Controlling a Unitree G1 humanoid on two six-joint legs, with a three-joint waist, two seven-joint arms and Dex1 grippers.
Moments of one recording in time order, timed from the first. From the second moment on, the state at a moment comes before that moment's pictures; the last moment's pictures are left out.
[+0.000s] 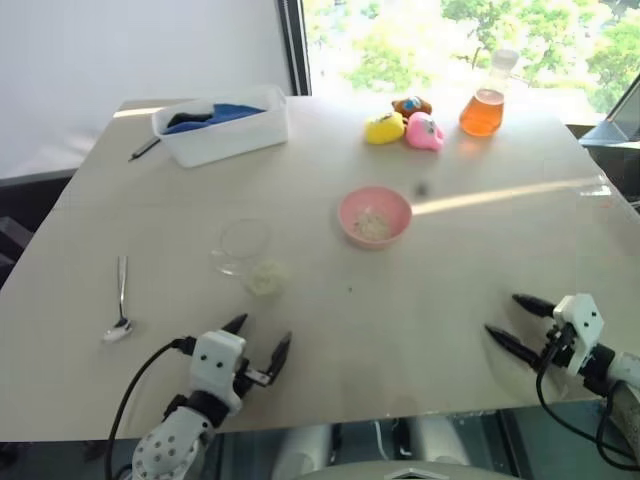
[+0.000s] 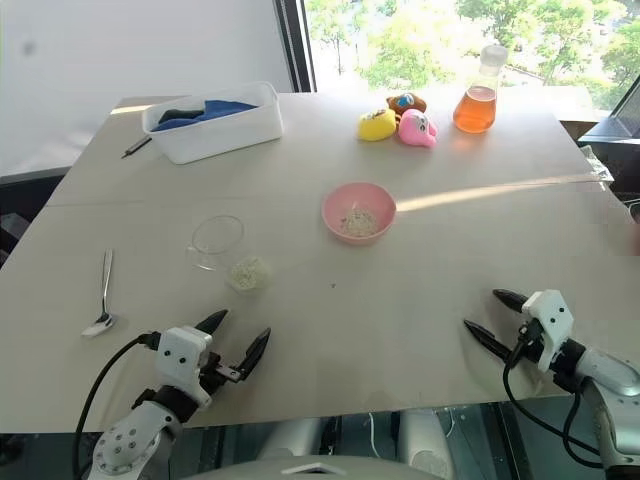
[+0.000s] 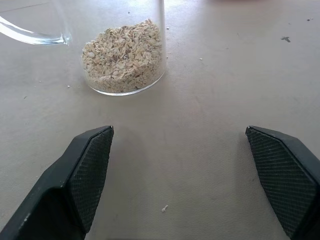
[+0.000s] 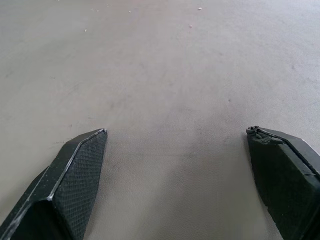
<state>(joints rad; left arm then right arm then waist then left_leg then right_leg) 0.57 0.33 0.07 -0.50 -0.15 0.07 -0.40 0.22 -0.61 -0.25 0.00 0.38 0.00 0.95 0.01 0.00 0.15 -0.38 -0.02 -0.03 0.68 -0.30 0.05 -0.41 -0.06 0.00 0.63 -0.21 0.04</state>
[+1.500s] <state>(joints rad) 0.33 0.63 0.66 -0.26 -0.49 0.29 -0.45 0.04 -0.68 -0.17 -0.19 0.52 0.13 1.11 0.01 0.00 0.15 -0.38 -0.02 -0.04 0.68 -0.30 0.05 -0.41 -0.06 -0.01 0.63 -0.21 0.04</state>
